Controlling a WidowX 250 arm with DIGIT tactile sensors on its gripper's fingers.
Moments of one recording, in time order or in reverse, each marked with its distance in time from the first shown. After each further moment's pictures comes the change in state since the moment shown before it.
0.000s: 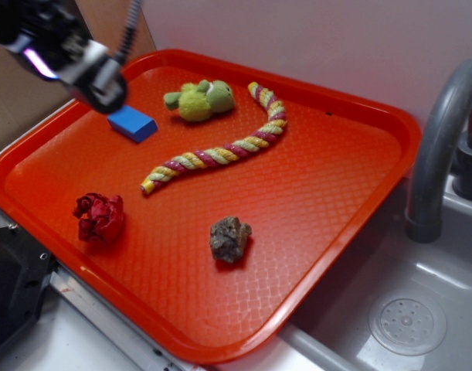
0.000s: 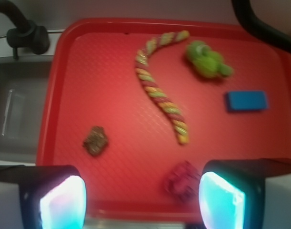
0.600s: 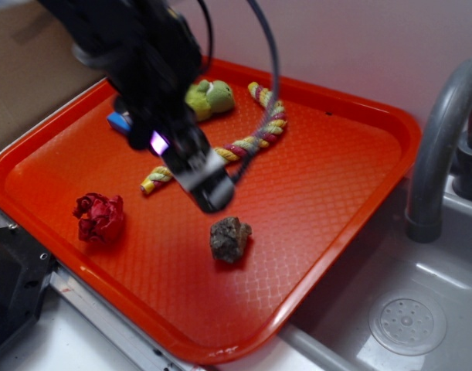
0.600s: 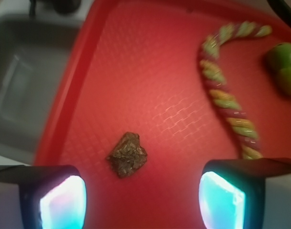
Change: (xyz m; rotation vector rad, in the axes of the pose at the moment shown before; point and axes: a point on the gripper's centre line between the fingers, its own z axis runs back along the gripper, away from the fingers) arm 0.000 -0.044 -0.082 0.024 0.088 -0.218
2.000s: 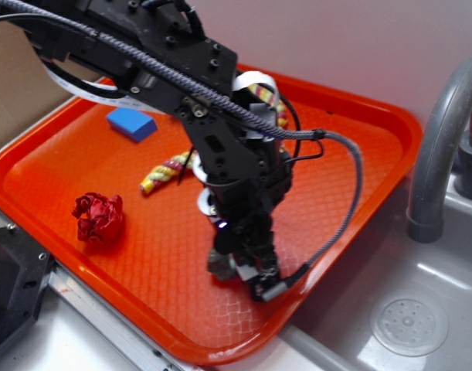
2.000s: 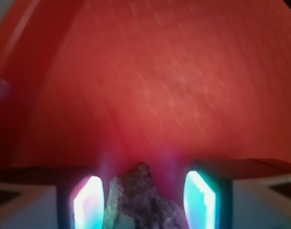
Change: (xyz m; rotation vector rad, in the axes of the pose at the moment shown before) arm -0.007 -0.018 -0.070 0.106 0.146 -0.144
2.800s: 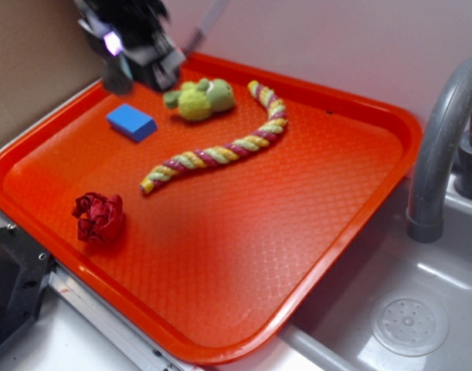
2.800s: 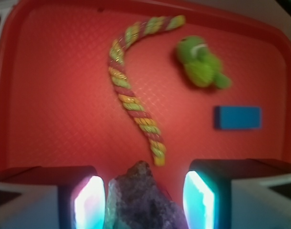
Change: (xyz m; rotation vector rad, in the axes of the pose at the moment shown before) arm -0.014 0.133 0.129 -0.063 -0.015 0.367
